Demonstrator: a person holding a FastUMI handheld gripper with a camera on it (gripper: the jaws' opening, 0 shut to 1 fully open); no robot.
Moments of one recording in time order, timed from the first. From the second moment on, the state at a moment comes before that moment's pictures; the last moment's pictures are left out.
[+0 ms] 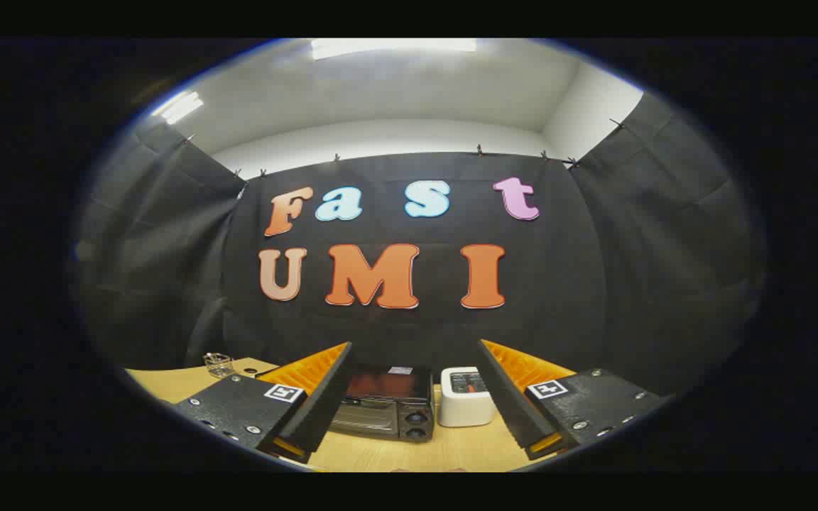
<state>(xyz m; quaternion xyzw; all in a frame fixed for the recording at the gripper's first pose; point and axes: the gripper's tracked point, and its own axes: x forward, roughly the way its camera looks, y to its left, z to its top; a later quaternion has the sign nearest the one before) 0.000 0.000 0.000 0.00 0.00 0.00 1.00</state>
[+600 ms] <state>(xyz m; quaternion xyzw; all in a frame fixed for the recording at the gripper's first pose) -0.002 0.000 0.001 -0.01 0.00 0.01 1.00</state>
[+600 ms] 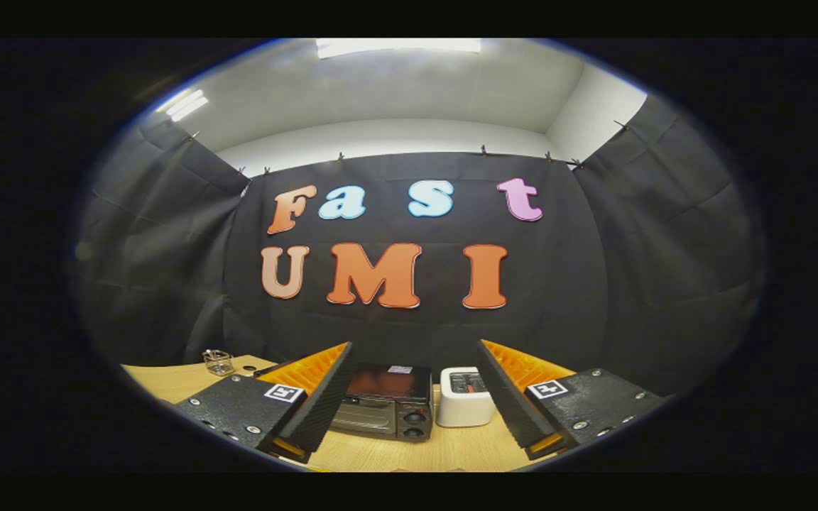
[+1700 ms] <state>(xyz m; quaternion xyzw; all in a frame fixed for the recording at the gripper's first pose) 0.064 0.106 -0.142 -0.01 0.13 0.07 0.99</state>
